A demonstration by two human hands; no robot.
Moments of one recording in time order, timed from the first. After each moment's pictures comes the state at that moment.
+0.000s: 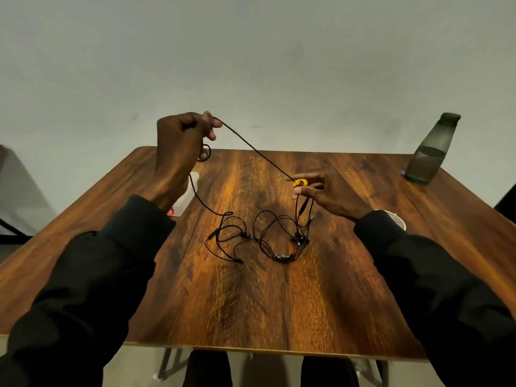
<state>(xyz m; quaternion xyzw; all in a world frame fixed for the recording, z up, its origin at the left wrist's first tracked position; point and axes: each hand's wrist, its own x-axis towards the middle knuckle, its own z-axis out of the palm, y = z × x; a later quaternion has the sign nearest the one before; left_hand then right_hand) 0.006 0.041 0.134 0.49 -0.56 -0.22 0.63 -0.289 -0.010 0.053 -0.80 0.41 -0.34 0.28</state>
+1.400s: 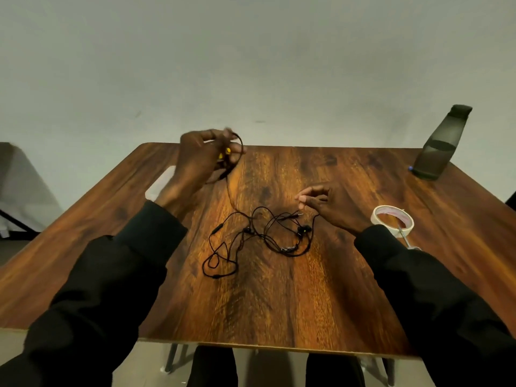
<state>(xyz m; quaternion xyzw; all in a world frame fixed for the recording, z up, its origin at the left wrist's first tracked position) -0.009 0.047 0.118 0.50 -0.52 -0.36 0.59 -0.286 -0.005 0.015 -0.78 0.43 -0.36 0.29</state>
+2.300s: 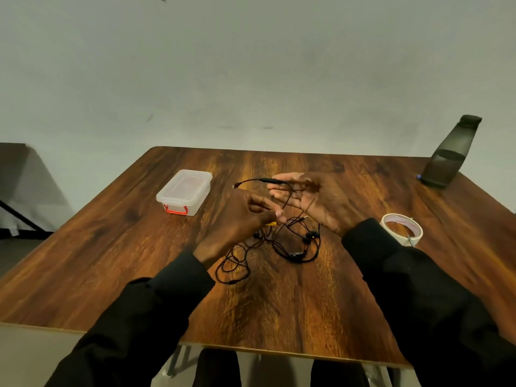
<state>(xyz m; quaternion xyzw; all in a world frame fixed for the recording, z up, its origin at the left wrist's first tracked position) -0.039 0.088 0.059 0.51 -0.66 -0.36 0.42 -0.227 0.015 0.063 -0.49 0.25 -0.42 0.72</state>
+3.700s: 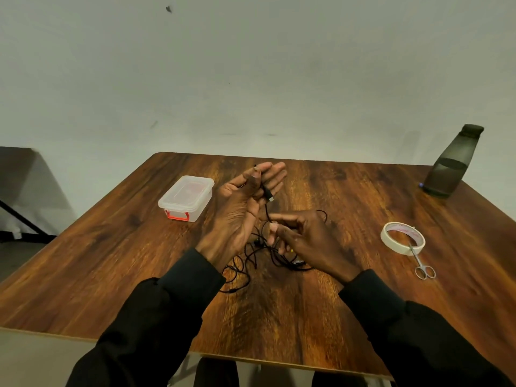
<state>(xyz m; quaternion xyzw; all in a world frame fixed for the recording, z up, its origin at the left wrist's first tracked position) -0.052 0.071 0.070 0.21 -0.35 -0.60 0.69 -0.212 0.073 0.032 -0.76 0.34 -0.40 0.38</state>
